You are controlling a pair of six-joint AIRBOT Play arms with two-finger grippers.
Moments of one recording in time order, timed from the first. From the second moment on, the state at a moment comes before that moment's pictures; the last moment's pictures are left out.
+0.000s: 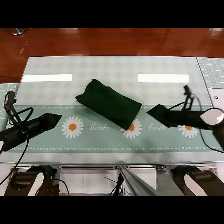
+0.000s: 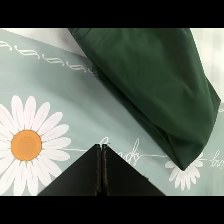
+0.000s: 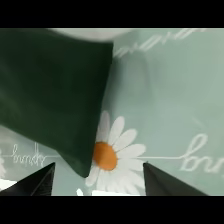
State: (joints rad) left arm 0.03 -0.38 0.40 0.96 -0.92 -1.63; right arm 0.08 -0.87 0.51 -0.83 0.85 1.64
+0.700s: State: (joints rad) left arm 0.03 -0.38 0.40 0.96 -0.92 -1.63; right arm 0.27 -1.47 0.80 -0.51 0.85 1.38
